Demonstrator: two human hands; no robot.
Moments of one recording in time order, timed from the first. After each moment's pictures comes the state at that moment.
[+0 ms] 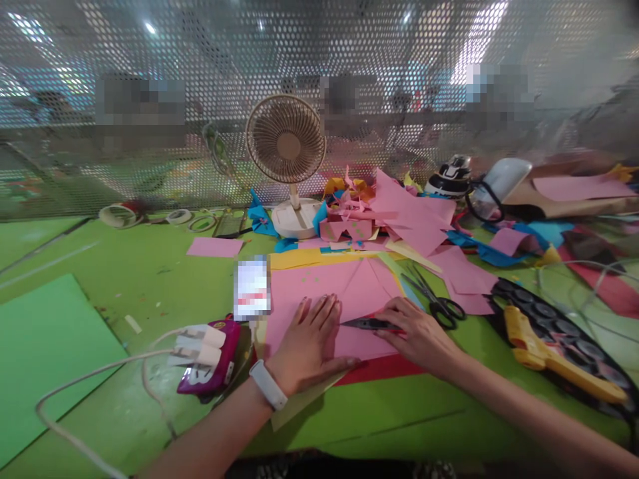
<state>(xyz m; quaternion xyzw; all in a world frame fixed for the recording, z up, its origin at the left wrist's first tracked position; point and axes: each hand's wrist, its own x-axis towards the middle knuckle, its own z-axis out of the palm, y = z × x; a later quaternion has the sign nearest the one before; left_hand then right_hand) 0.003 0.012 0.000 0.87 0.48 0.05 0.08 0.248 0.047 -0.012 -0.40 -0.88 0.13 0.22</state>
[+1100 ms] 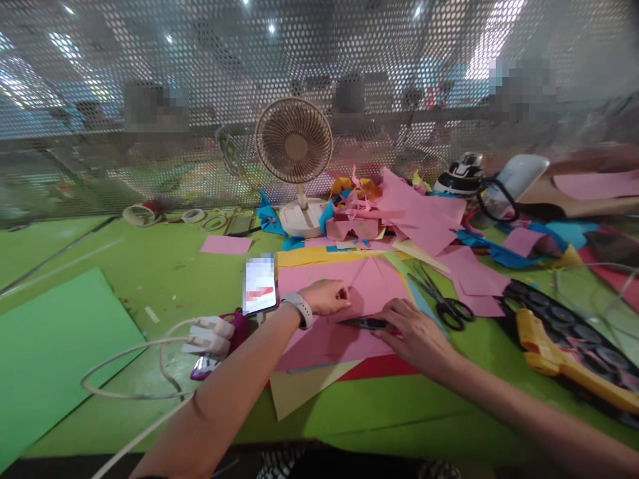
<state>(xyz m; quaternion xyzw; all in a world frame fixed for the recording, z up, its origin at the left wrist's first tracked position) 0.017 0.100 0.014 0.80 0.53 -0.01 0.29 0.238 0.044 -0.013 -0.40 -0.88 0.13 0.20</state>
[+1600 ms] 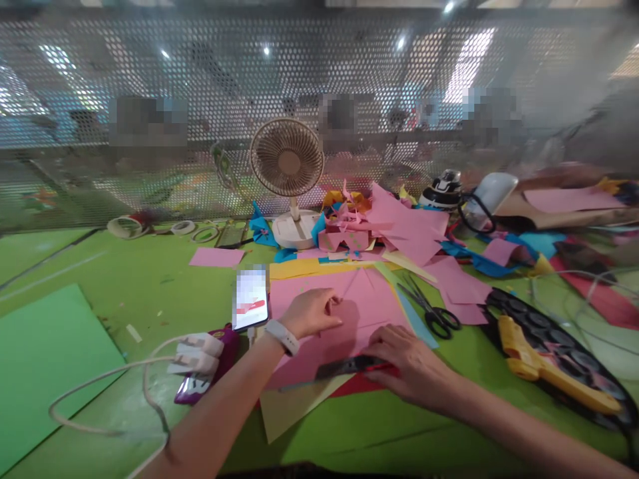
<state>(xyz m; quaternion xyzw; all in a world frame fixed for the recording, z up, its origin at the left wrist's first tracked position) 0.011 0.081 0.029 0.81 0.53 0.06 0.23 0.239 0.023 0.000 -0.33 -0.91 0.17 0.18</state>
